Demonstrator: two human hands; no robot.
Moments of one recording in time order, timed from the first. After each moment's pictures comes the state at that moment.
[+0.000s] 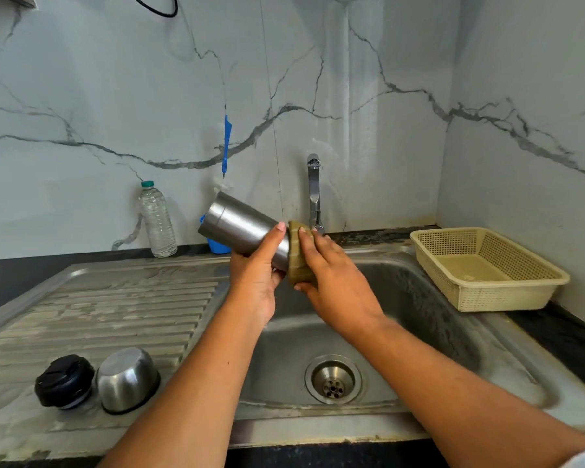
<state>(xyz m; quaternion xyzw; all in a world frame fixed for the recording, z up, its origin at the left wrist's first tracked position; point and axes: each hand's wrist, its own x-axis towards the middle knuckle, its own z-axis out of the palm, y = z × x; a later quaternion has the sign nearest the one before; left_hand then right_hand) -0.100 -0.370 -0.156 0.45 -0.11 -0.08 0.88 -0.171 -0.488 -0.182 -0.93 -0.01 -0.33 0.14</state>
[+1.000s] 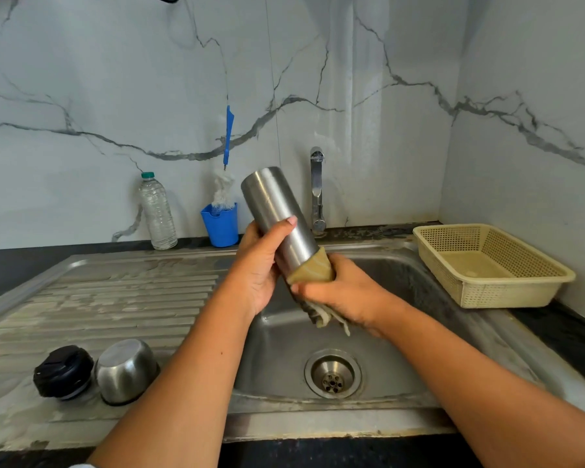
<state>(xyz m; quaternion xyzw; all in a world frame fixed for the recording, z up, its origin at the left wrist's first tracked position) -0.097 -0.361 -0.147 0.52 -0.18 -0.13 0.83 -0.187 -0.493 -0.174 -0.78 0.03 -0.09 0.61</state>
